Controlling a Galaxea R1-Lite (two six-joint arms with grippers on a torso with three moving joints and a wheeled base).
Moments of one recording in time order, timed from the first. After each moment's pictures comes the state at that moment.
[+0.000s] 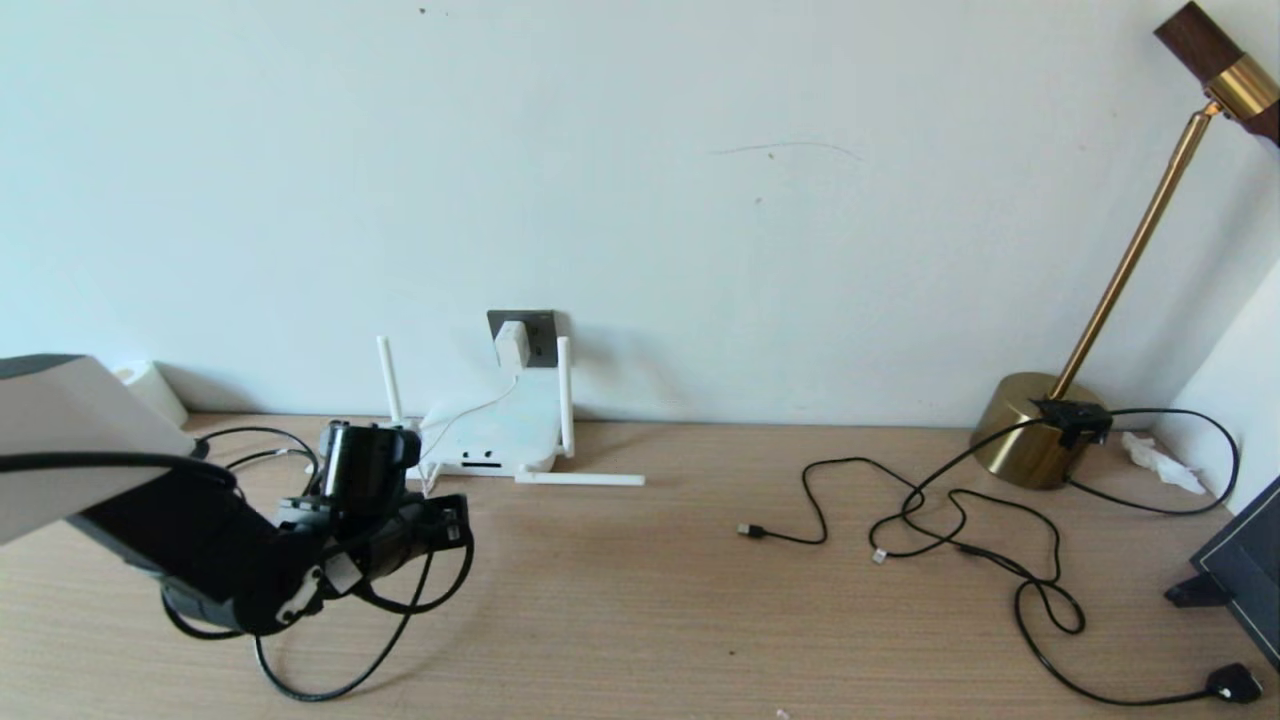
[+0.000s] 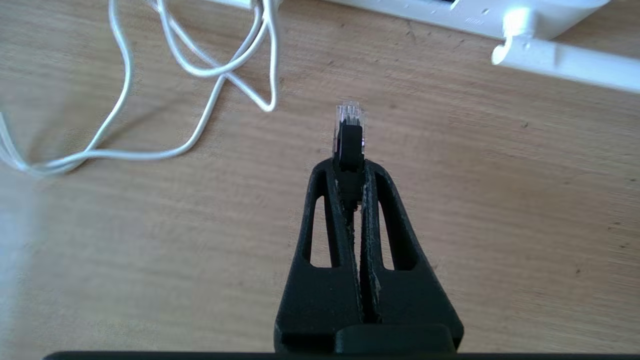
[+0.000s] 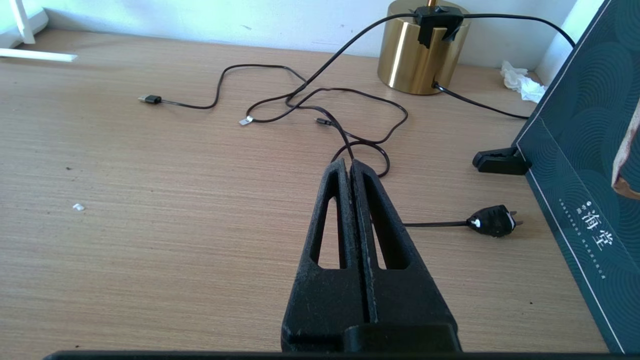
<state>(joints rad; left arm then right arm) -0.22 2.02 -0.72 -0.69 0.25 -0.21 0.00 0.00 0.00 0.00 0.02 -0.04</state>
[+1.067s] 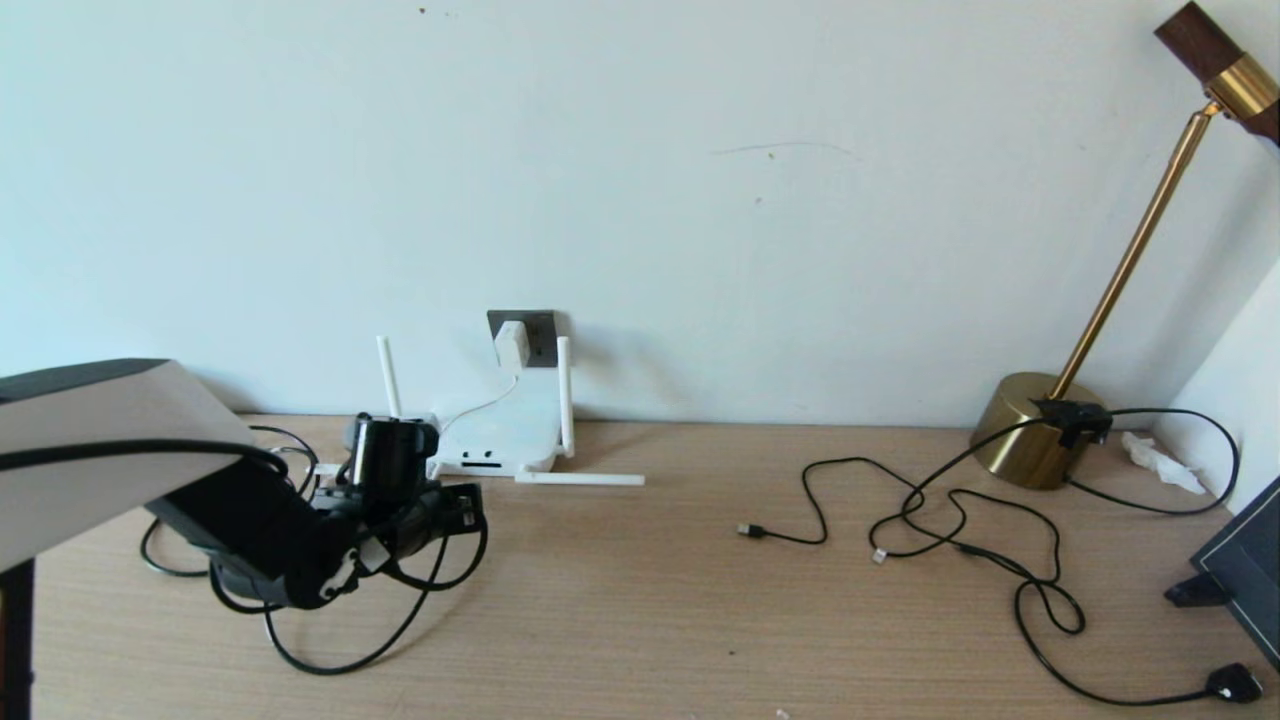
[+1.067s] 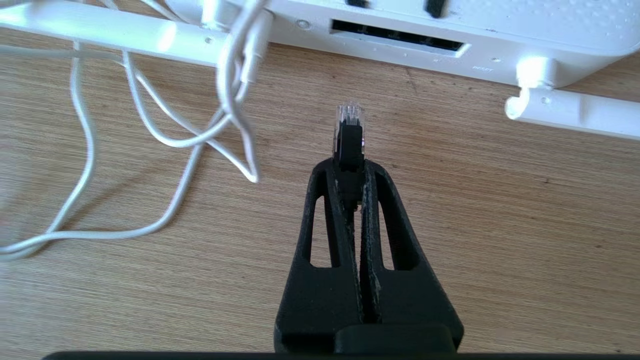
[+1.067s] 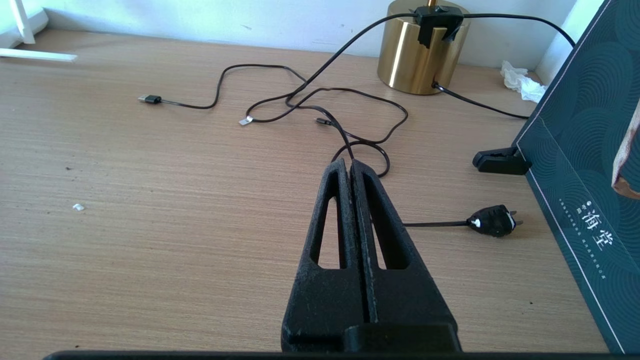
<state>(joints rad) -0.20 2.13 -0.82 -0.74 0.23 -0.16 0.00 0.00 0.00 0.00 0.02 -0.04</state>
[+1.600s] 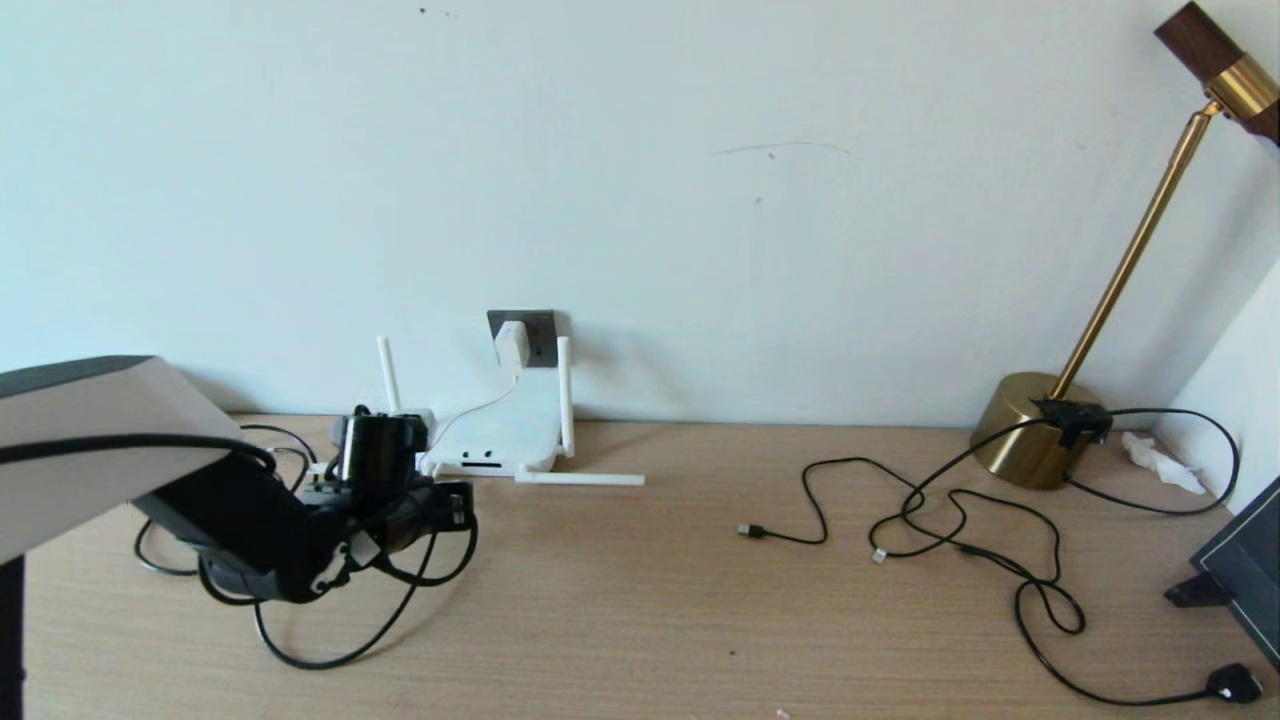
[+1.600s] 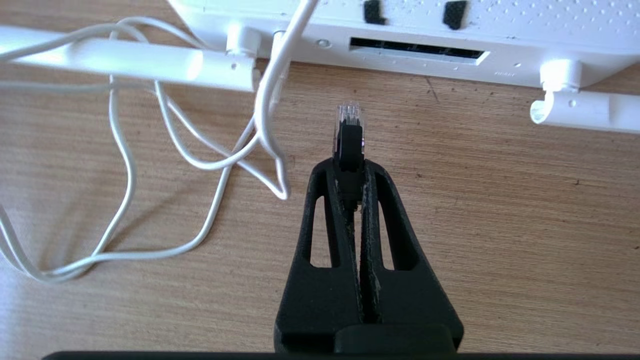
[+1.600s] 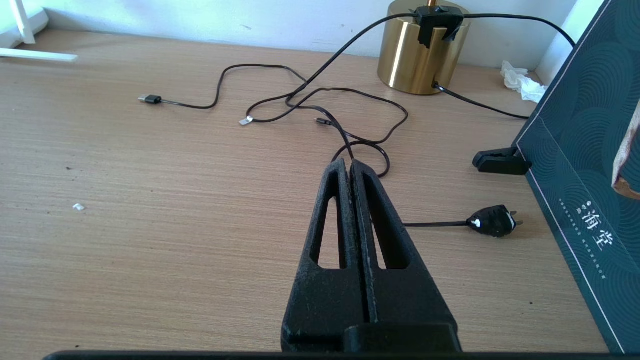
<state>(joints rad) -0.17 2.13 -0.83 -0.73 0.22 -0.07 0.00 0.00 0.00 0.00 0.02 -0.04</state>
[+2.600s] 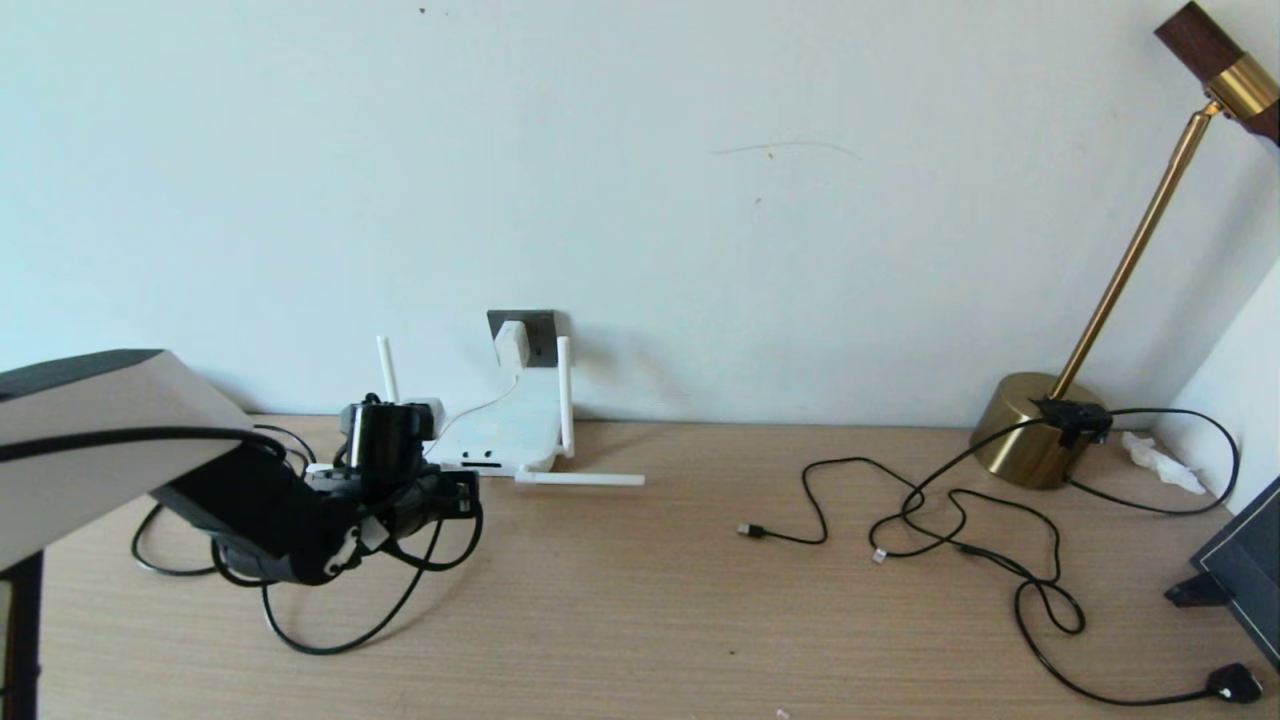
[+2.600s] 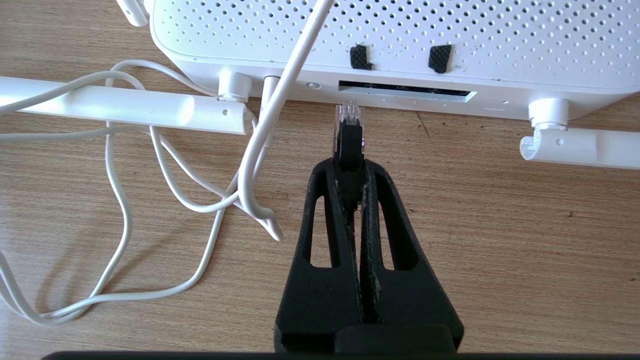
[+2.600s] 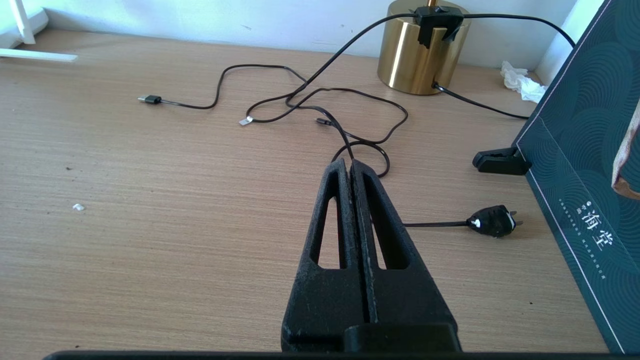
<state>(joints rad) -0.17 2.15 -0.90 -0.70 0.22 -0.05 0.00 0.00 0.00 0.00 0.02 -0.04</state>
